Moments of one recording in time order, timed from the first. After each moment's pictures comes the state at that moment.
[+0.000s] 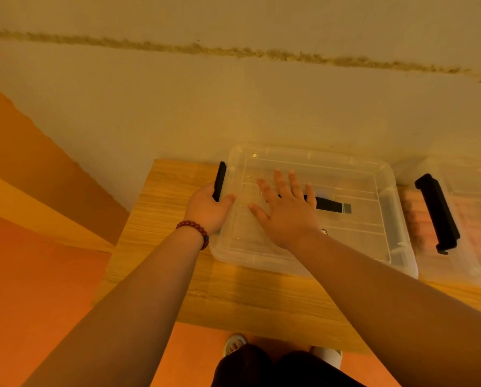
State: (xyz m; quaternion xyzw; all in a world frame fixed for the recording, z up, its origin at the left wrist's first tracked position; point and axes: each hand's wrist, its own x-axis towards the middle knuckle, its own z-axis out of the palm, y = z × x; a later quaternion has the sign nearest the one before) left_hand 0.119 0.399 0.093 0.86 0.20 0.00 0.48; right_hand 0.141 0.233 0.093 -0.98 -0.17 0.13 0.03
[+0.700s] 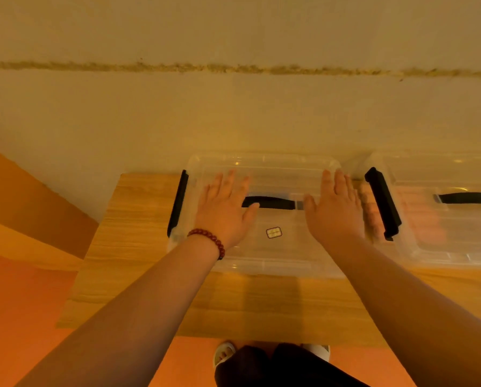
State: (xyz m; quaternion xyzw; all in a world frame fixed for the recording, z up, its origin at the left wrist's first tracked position) left_hand 0.125 0.302 0.110 0.99 -0.04 -0.05 0.12; right_hand 0.135 0.097 0.119 -0.99 0.04 0.04 0.11
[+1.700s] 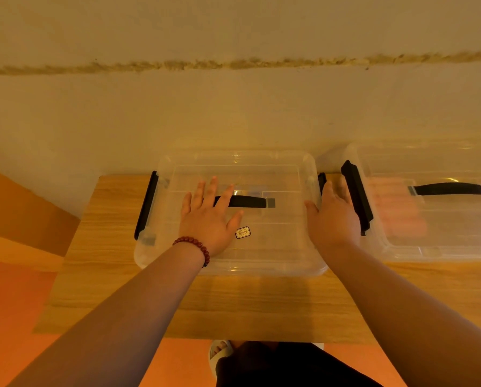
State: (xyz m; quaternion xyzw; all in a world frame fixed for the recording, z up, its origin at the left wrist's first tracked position) left_hand 0.126 0.264 0.091 0.99 -0.01 -0.09 0.05; right_hand 0.130 0.043 0.115 -0.97 0.11 0.06 0.19
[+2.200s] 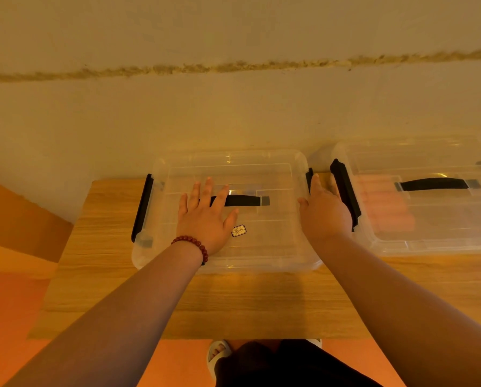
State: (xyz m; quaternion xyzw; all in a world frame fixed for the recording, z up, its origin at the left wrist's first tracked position) left_hand 0.126 0.254 0.091 0.99 -0.01 -0.09 0.05; right_hand 0.139 0.035 0.108 -0.99 0.08 0.05 0.14
